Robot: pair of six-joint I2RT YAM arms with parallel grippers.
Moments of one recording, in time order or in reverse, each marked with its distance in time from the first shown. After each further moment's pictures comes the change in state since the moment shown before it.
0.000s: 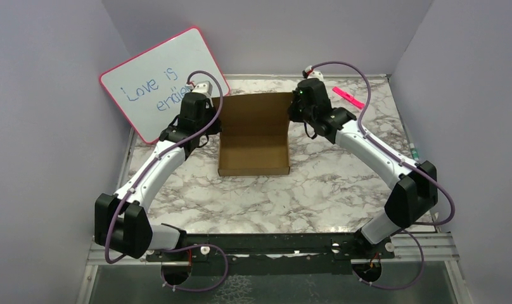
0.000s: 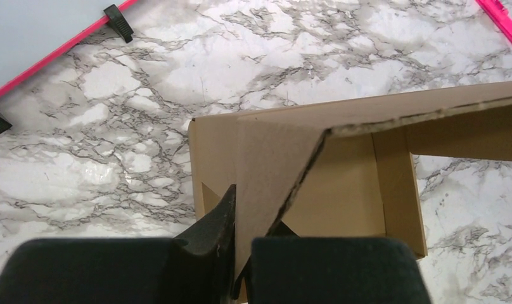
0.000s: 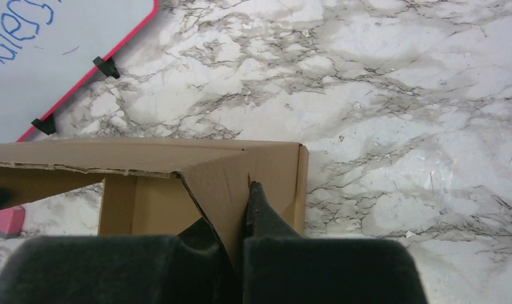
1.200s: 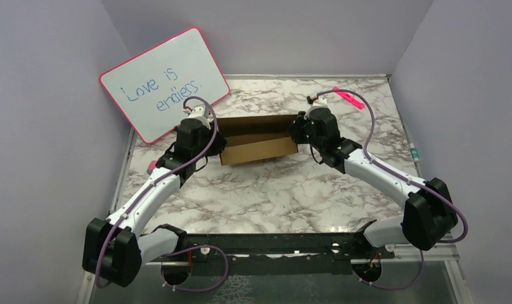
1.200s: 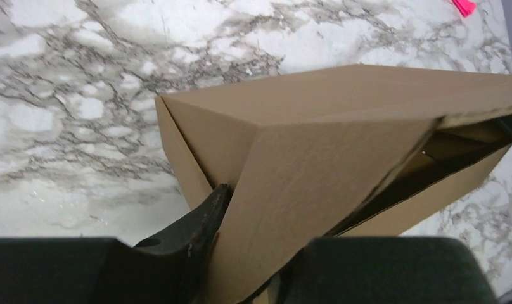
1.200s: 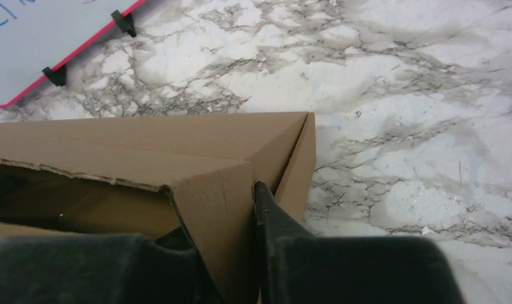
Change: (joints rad) left arm -0.025 -0.190 -0.302 0.168 0.058 -0.102; right arm 0.010 -0.190 -0.443 0.373 -0.076 -0.064
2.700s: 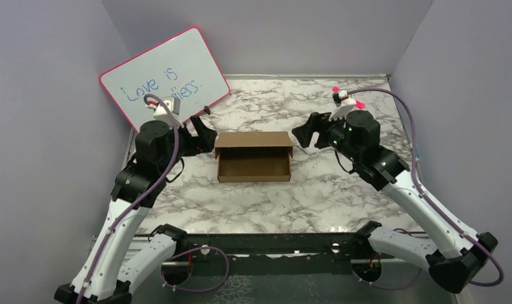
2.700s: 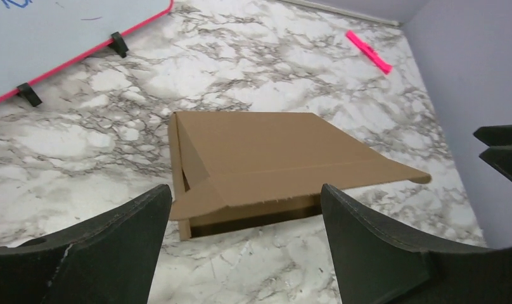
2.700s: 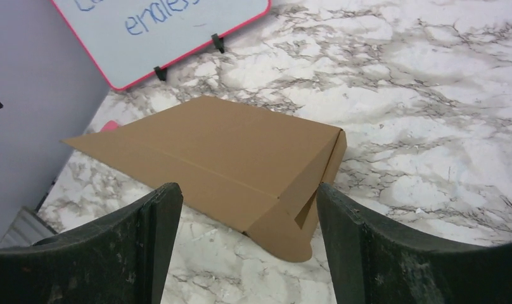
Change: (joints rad) left arm -0.015 -0.401 0.269 -0.463 -0.056 0.013; right arm 0.014 -0.440 0.045 -0.300 -0.149 -0.042
